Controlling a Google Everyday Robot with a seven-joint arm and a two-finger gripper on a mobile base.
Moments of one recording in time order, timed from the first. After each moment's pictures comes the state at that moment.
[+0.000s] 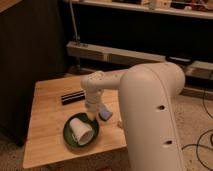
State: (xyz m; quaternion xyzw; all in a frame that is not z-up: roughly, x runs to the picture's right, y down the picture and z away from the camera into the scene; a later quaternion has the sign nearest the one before) arm -0.107 0.188 0.818 -0.43 0.09 0.27 0.86
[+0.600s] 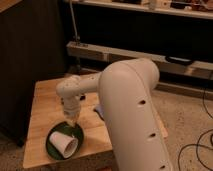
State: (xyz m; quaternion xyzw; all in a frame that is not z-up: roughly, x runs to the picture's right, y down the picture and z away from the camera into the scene) arm -0.229 0.168 0.815 -0.44 0.03 0.21 0.88
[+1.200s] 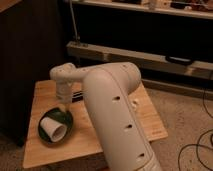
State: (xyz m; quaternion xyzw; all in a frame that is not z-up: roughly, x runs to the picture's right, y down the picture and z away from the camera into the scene) arm -0.223 0.093 0.874 -0.43 0.03 0.25 0.87
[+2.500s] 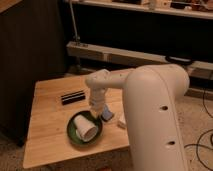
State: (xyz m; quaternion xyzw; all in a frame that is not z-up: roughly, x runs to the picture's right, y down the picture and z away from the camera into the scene) arm -0.071 0.174 0.830 -0.42 0.10 0.31 0.85
